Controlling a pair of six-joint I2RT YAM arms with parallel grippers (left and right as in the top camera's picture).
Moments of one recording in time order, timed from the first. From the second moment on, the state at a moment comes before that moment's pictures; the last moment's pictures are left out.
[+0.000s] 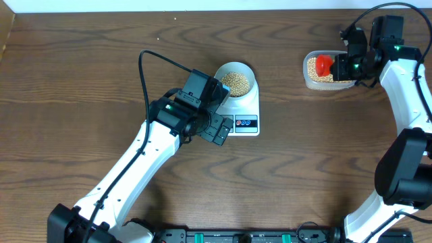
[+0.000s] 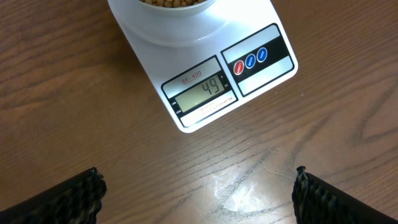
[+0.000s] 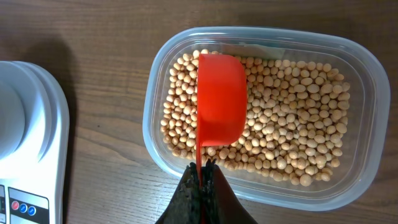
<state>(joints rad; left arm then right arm) -0.50 1.47 1.19 -0.88 0.07 0.02 -0.13 1.90 1.55 -0.77 -0.33 -0.14</state>
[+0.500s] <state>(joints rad) -0.50 1.47 1.19 -0.88 0.07 0.02 -0.13 1.91 1.55 -0.77 -0.34 -0.14</state>
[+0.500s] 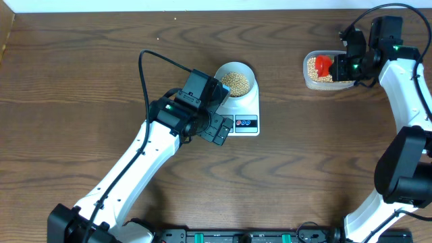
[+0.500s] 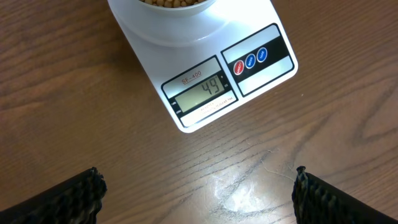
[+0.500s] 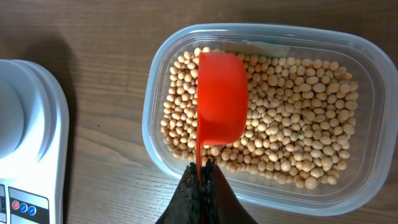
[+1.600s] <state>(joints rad) -0.50 1.47 1.19 -0.88 0.07 0.02 -0.28 1.91 1.55 -0.71 -0.85 -0.13</state>
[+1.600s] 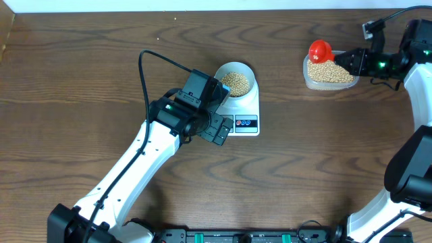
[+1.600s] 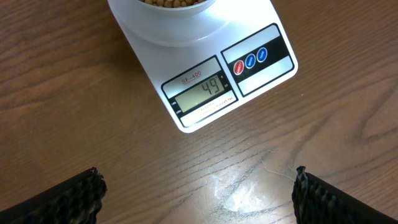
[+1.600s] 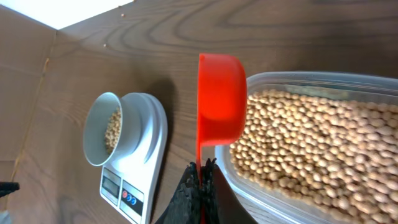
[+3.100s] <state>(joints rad) -0.50 1.47 1.19 -0.88 0.07 0.02 0.25 1.91 1.55 -0.52 -0.56 -0.33</state>
